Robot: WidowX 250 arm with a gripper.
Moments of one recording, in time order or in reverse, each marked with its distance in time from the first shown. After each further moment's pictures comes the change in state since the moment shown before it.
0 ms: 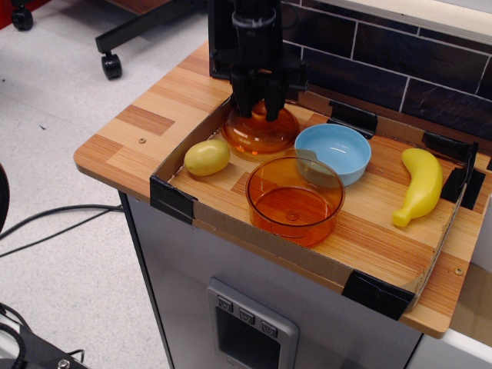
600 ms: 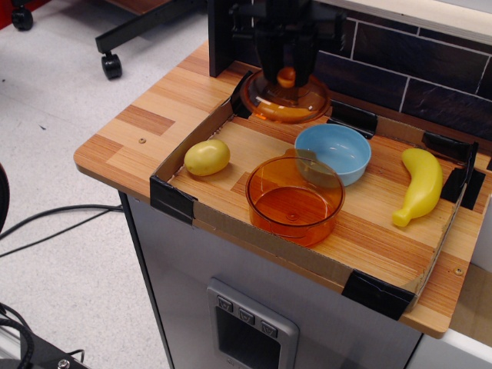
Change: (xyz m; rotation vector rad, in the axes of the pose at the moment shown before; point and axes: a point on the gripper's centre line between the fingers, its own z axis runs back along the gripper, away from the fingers) arm -0.022 -0.040 0.061 -0.040 0.029 0.000
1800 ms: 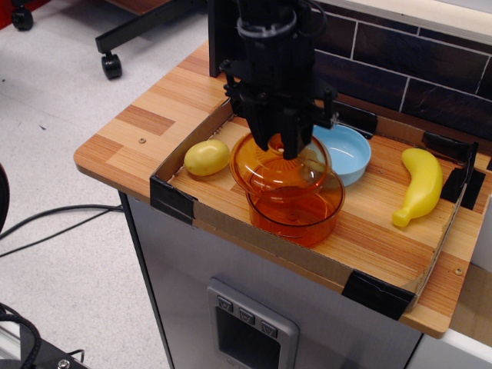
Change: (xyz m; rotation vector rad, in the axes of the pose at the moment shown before) arm -0.078 -0.015 -0.020 -0.029 -0.029 -0.292
